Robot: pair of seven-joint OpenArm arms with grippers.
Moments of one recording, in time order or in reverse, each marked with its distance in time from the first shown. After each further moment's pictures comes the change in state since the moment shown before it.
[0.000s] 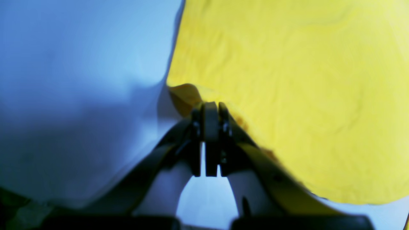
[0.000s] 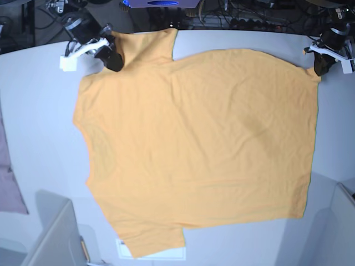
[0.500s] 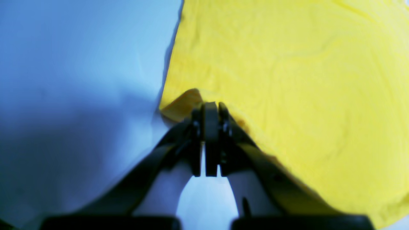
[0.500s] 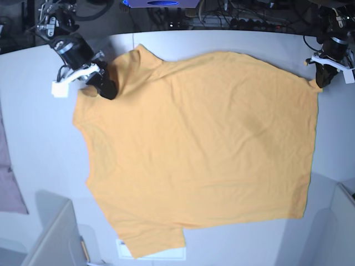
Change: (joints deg) left arm -4.8 0.1 0.0 0.2 0.2 0.4 0.2; right arm 10.3 3.2 -0.2 -0.1 4.0 -4.4 -3.7
